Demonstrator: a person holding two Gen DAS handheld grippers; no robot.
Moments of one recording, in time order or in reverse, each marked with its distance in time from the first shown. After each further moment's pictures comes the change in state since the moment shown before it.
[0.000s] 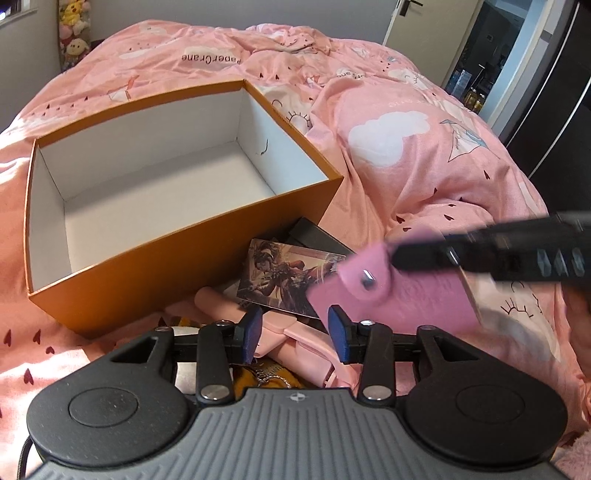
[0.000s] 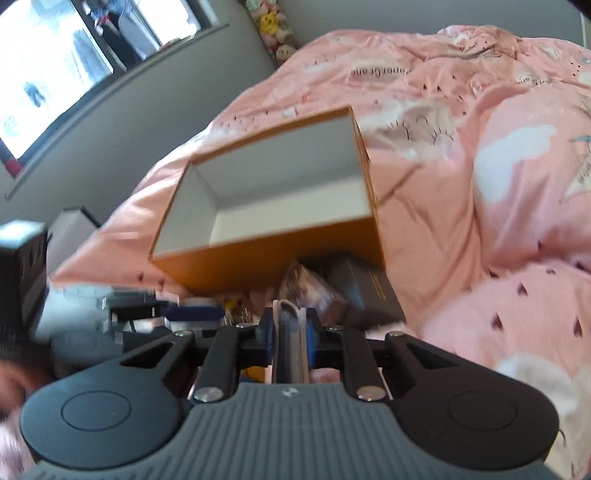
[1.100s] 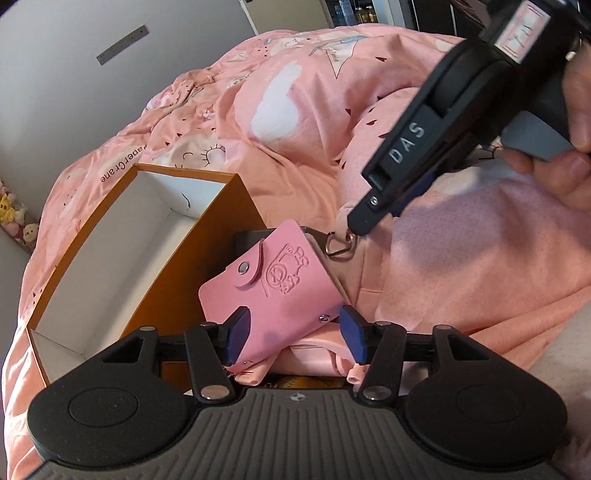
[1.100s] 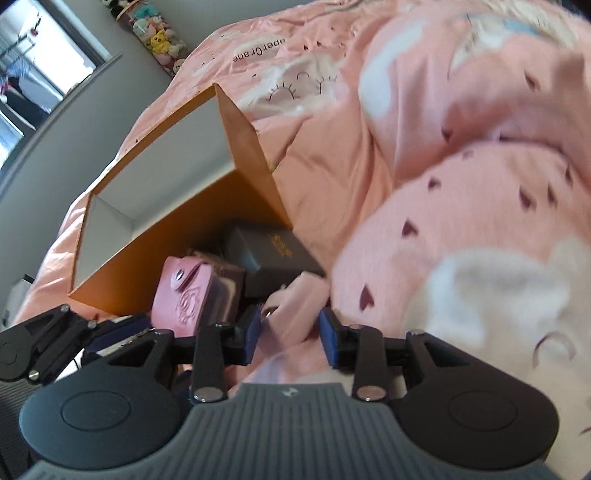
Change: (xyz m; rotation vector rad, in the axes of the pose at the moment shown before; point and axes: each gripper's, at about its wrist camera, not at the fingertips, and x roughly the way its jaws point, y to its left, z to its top) left arm 0.040 -0.083 -0.042 0.672 -0.038 0.167; right arm 0.014 -0.064 -0.044 0.316 0.014 -0.146
